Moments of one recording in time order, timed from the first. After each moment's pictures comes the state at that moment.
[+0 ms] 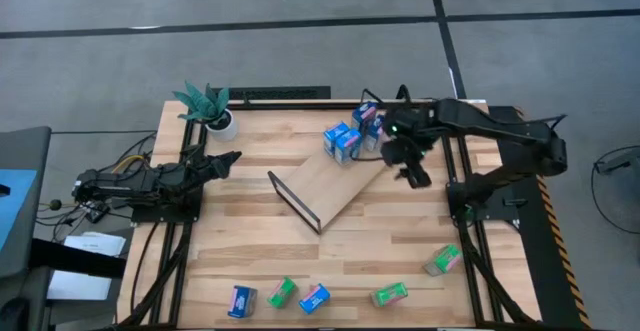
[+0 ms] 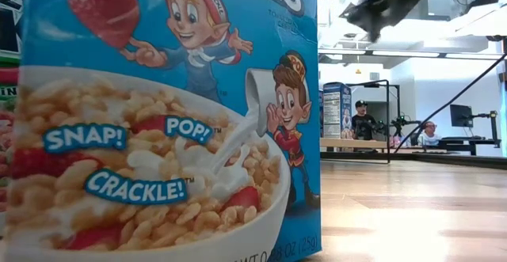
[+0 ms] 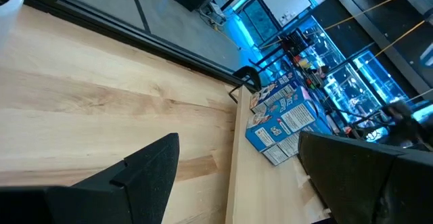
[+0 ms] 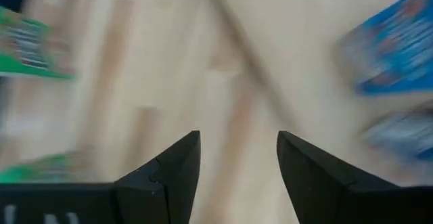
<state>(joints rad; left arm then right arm) -0.07 0.01 0.09 -0.21 -0.82 -0.98 -0.24 1.33 1.36 -1.28 -0.28 -0.42</state>
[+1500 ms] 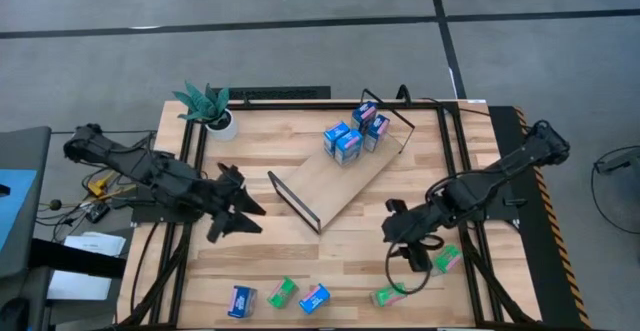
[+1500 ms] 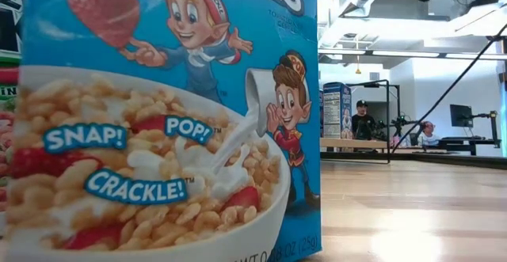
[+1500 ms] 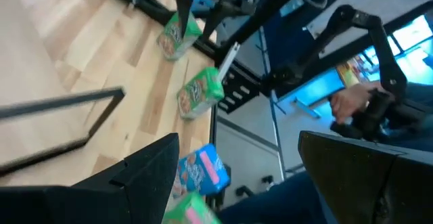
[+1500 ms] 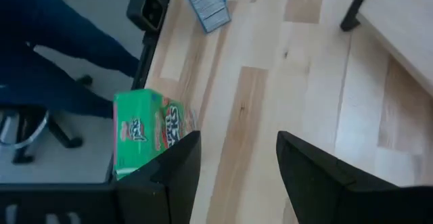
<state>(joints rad) -0.43 0.96 1.06 -0.35 -0.14 -0.81 0.50 1.30 1.11 -0.72 -0.05 0.35</state>
